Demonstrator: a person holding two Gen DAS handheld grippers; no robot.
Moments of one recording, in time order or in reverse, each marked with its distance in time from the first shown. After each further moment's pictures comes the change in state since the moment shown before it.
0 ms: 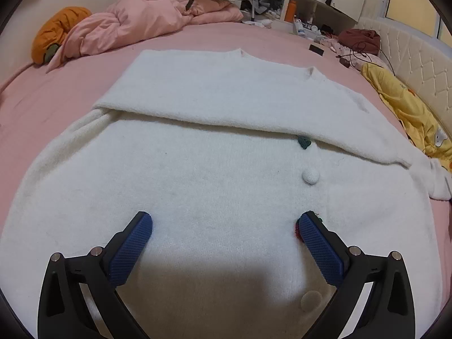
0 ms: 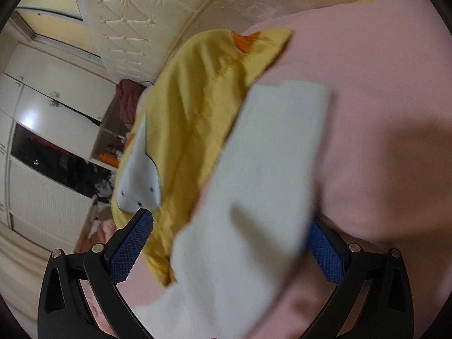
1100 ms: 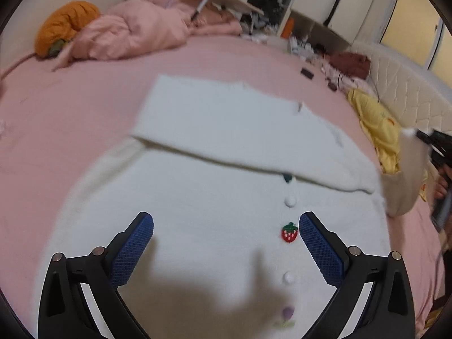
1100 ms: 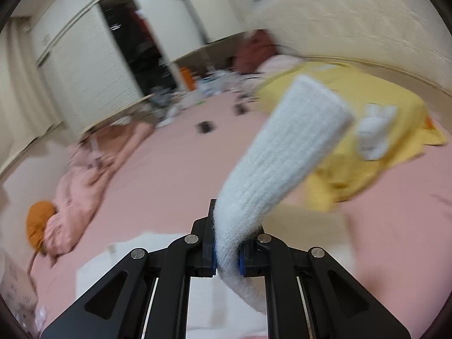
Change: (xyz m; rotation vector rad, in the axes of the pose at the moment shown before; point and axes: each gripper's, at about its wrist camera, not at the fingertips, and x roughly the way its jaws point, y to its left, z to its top) left arm -0.084 0.054 0.032 -0.069 -0.039 -0.115; right arm -0.027 0.283 -0.234 -0.724 0.078 0.064
